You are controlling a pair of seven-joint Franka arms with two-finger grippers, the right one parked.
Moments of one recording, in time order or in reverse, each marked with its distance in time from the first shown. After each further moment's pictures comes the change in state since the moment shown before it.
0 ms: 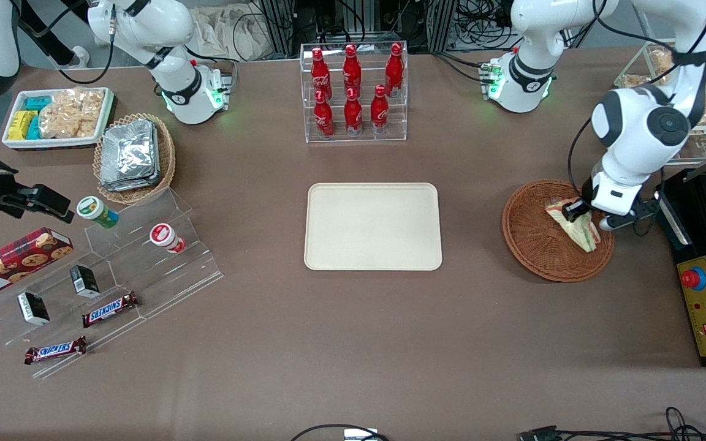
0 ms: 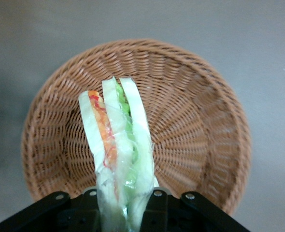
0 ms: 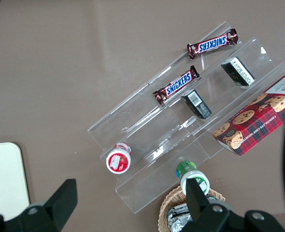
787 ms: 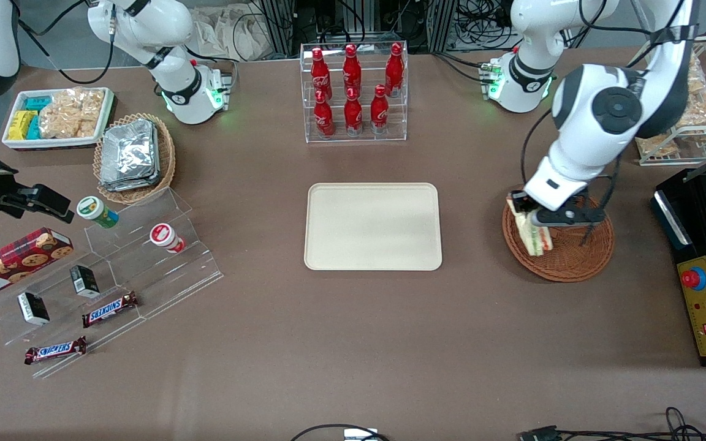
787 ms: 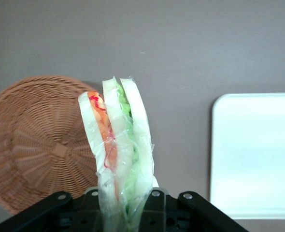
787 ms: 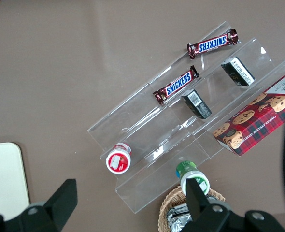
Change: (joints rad) arm -0.017 0.007 -0.322 0.259 0.000 -0.262 0.039
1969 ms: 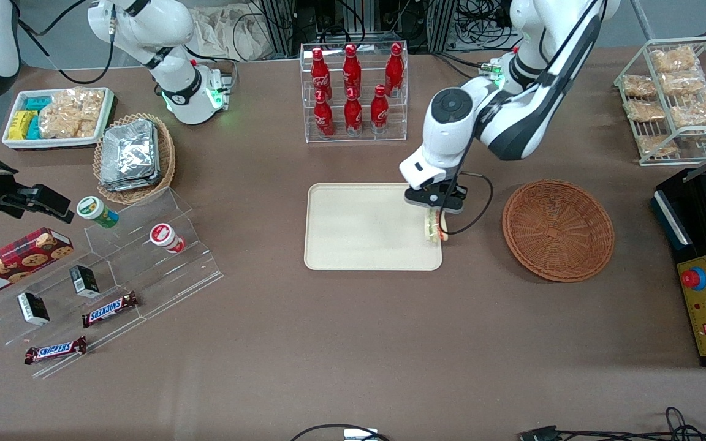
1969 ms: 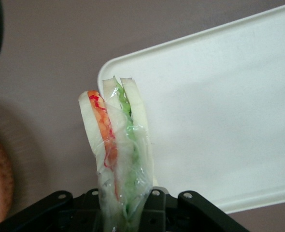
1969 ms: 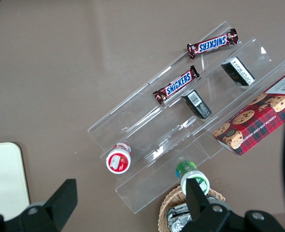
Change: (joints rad) arm -0.103 0.321 -0.276 0.005 0.413 0.181 -0.432
